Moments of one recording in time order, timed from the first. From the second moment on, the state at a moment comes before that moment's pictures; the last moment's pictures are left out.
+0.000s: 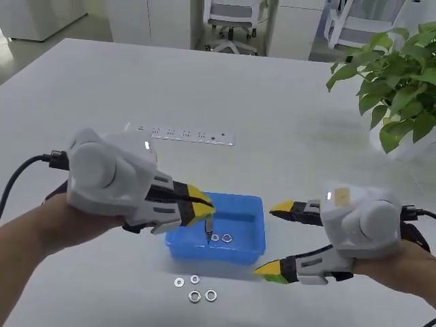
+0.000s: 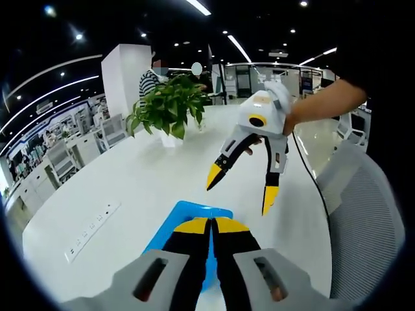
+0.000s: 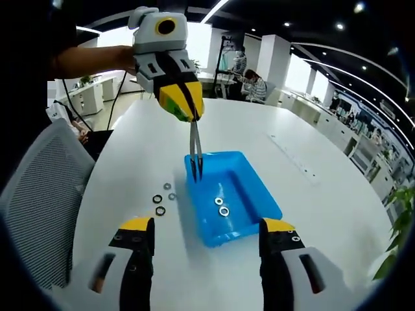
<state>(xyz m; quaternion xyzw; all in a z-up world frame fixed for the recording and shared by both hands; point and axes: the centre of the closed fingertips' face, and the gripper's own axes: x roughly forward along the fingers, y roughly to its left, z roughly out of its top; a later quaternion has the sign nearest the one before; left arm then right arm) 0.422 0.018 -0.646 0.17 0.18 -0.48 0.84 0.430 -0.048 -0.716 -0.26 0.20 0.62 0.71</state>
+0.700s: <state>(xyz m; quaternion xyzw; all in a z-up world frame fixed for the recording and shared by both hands) 0.407 0.024 -0.644 0.17 0.18 -0.48 0.84 0.418 -0.055 -0.716 -0.25 0.20 0.61 0.72</state>
